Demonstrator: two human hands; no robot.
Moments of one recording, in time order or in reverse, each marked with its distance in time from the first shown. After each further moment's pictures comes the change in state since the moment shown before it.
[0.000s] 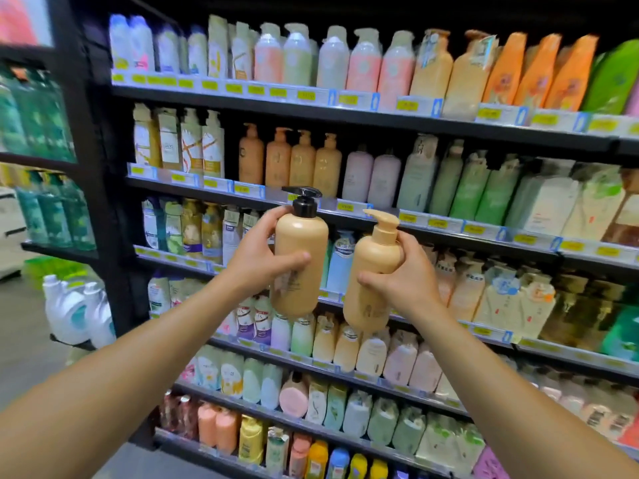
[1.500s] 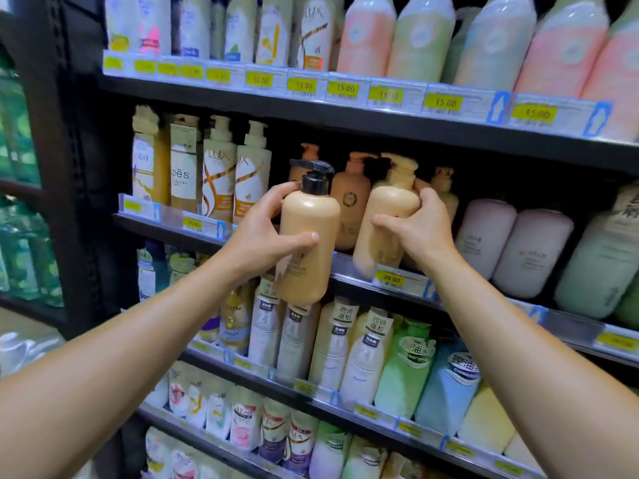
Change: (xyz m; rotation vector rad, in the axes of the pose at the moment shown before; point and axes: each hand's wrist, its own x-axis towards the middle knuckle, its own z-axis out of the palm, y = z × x) left_hand 0.275 -0.177 -0.143 0.039 0.060 0.099; right_hand 0.341 -0.001 0.248 -0.021 0.068 -0.137
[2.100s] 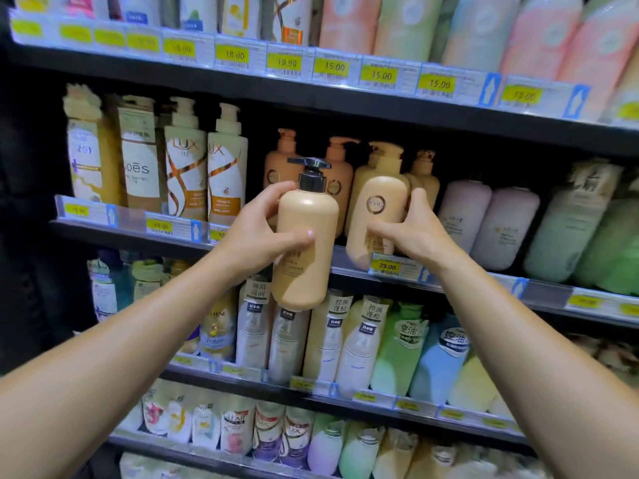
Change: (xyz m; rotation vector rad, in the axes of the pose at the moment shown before) left_hand 0.019 -0.033 -0.002 -0.105 -0.154 0.070; right_hand -0.025 -0.006 -0.004 -0.200 -0.124 0.204
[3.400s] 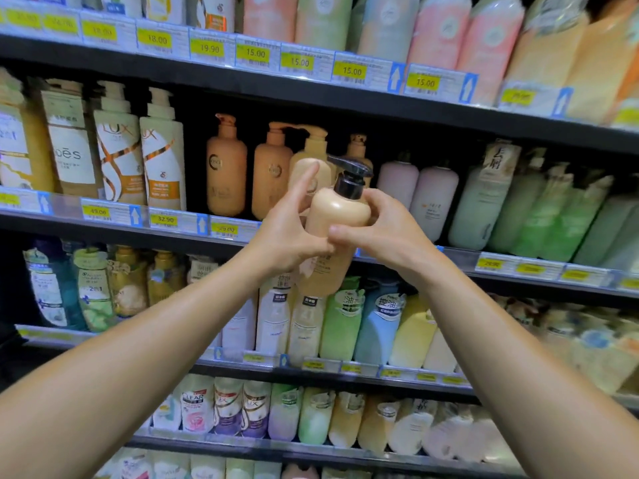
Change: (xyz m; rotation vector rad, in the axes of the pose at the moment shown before) left_hand -0.011 0.069 0.118 -0.138 -0.144 -0.007; right_hand -0.082 0.003 -0.064 0.199 -0.138 -0.092
